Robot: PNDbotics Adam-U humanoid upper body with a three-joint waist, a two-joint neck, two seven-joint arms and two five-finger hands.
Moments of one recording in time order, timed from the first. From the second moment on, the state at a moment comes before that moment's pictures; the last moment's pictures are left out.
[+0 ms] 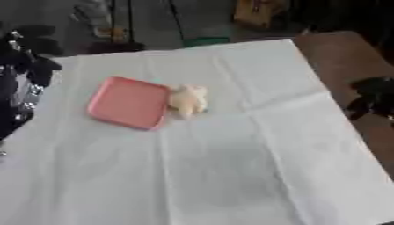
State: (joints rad) left arm -0.26 0.42 0.03 -1.92 -0.12 -0.22 -0.10; right arm -0.07 -0.41 -0.10 -1.96 -0.15 -0.10 0.32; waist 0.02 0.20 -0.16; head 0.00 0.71
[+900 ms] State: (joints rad) left arm -0.32 0.46 -0.01 -1.91 -0.18 -0.19 -0.17; right arm -0.07 -0.41 -0.10 -1.96 -0.15 -0.10 0.32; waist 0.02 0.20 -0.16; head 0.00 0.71
